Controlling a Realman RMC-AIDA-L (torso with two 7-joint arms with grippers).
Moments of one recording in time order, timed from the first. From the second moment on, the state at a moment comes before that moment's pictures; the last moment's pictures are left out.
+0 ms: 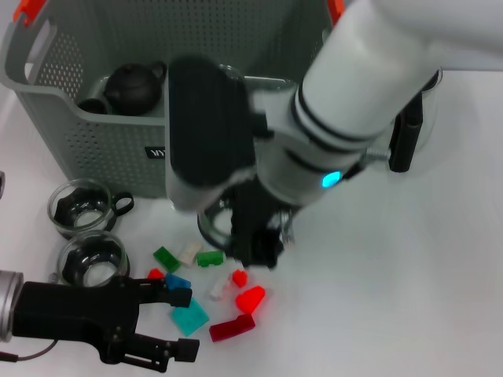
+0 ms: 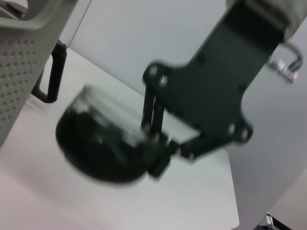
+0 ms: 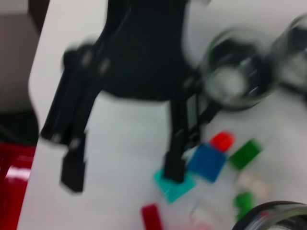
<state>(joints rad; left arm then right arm) -0.42 -2.00 -2.39 -0.52 -1.04 1.83 -1.40 1.07 2.10 -1.85 -1.24 -2.34 -1.51 2.40</state>
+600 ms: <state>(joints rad) -0.42 -2.00 -2.39 -0.53 -1.03 1.85 -1.39 1.18 2.10 -1.37 -1.33 -2.52 -1.47 2.36</state>
